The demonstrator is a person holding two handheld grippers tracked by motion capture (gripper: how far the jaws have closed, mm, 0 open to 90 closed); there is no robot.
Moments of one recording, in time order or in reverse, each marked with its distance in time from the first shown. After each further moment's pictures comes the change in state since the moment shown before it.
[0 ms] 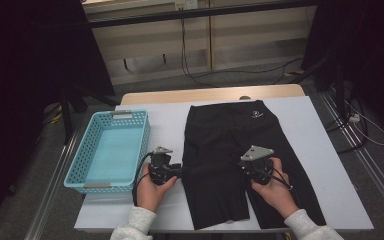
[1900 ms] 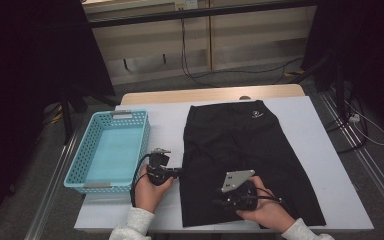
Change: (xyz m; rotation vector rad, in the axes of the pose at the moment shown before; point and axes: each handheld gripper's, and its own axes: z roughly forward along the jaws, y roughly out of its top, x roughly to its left) left arm 0.007 -0.001 -0.009 0.037 -0.021 -0.059; right arm 0.075 0.006 -0.013 -0.058 0.441 -0.197
